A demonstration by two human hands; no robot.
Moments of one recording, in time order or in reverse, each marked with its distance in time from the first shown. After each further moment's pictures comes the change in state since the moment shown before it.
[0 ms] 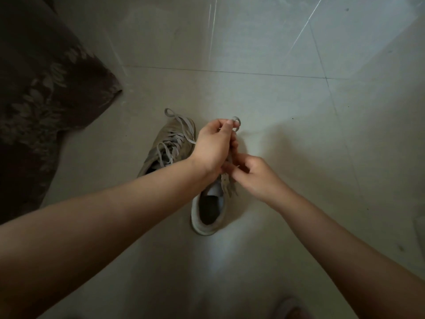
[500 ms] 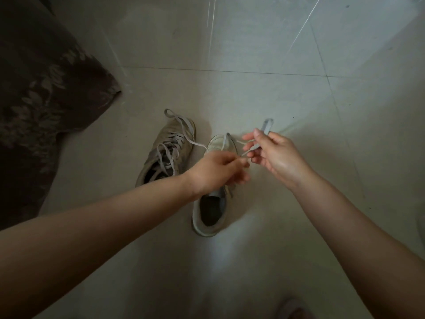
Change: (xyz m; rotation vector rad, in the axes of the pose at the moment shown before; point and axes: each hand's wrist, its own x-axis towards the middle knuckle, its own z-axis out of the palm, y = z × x) left_hand -0.018 -0.015 -0.024 0.535 -0.391 -0.116; right_hand 0.025 -0.001 -0.032 0.435 0.217 0.121
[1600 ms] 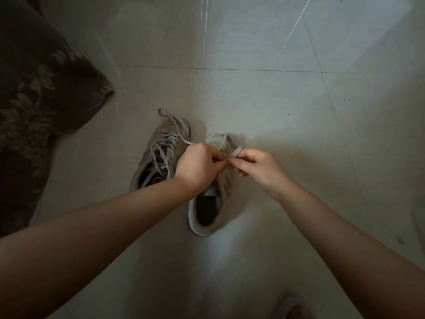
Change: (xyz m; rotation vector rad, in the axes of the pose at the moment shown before) left_hand 0.008 -0.011 -0.014 0.676 0.371 0.155; right_hand -0.004 0.038 0.002 -0.190 -0.082 -0.037
